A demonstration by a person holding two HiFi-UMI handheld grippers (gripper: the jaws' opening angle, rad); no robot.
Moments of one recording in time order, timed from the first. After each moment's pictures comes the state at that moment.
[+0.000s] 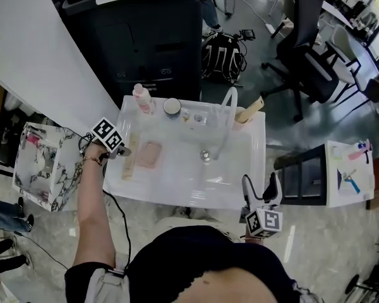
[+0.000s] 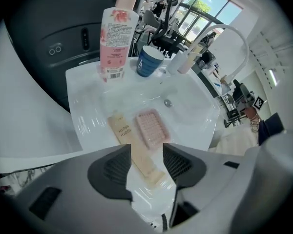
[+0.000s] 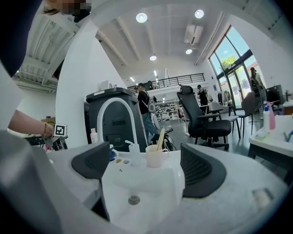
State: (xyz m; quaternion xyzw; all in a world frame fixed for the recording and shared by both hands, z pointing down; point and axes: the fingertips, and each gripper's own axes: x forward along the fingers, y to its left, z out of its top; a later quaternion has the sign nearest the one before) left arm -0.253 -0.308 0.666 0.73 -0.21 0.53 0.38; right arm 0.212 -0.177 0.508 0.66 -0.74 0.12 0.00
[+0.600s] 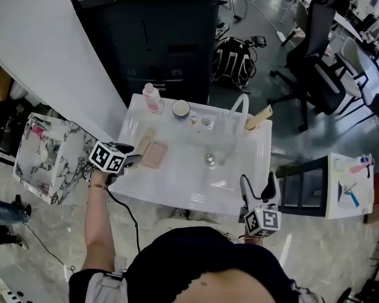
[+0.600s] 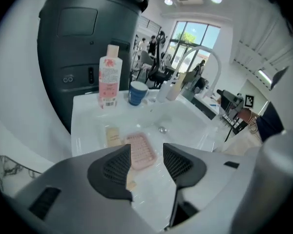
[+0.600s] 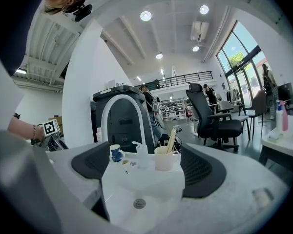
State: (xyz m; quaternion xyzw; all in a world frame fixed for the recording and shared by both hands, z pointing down) left arm -0.220 -0.282 0.626 0.83 -0.30 0.37 0.30; right arm 0.190 -0.204 0.507 0.63 -0.77 0.12 0.01
